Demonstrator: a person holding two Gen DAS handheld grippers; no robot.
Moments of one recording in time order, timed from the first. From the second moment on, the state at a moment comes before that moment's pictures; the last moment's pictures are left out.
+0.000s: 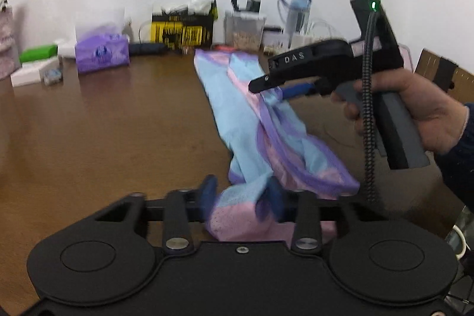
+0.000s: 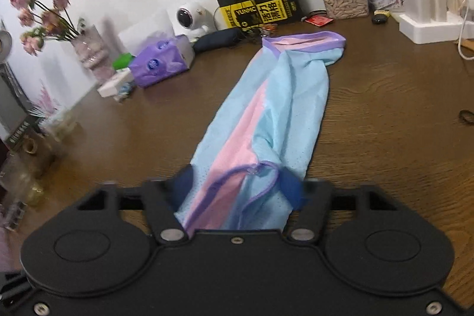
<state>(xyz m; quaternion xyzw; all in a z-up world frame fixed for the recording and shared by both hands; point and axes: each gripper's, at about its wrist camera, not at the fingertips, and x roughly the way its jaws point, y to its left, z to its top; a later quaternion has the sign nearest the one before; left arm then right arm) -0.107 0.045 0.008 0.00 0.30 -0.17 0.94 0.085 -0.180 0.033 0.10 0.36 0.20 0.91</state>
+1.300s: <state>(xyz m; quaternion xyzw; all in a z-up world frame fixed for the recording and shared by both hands) -0.076 0.058 0.027 -0.04 0.30 -0.19 0.93 0.229 -0.137 0.035 -0.13 0.37 0.21 0.89</state>
